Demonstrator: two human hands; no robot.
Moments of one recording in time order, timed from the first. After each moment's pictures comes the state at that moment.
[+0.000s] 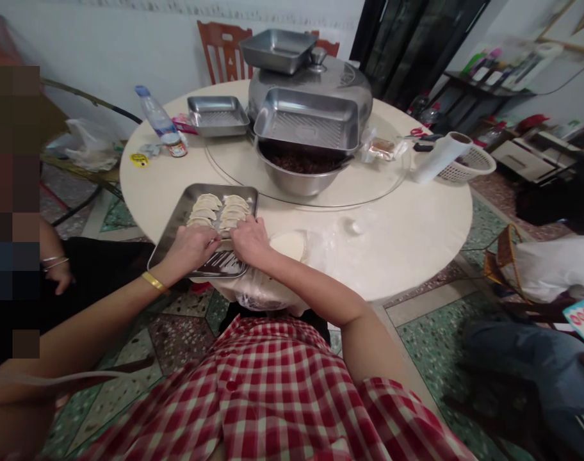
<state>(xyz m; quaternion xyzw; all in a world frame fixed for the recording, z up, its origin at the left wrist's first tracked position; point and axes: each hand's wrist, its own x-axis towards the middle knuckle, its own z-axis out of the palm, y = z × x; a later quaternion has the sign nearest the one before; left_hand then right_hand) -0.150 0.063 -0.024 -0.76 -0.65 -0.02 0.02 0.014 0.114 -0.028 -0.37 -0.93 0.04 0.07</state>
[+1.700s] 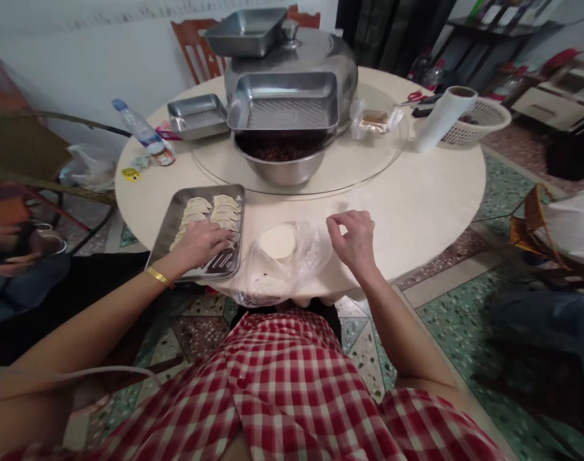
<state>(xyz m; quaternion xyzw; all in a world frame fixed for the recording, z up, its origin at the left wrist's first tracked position) -0.131 0.086 -0.019 -0.84 -0.54 0.02 0.03 0.222 0.101 -0.038 -0.56 -0.71 0.02 0.43</state>
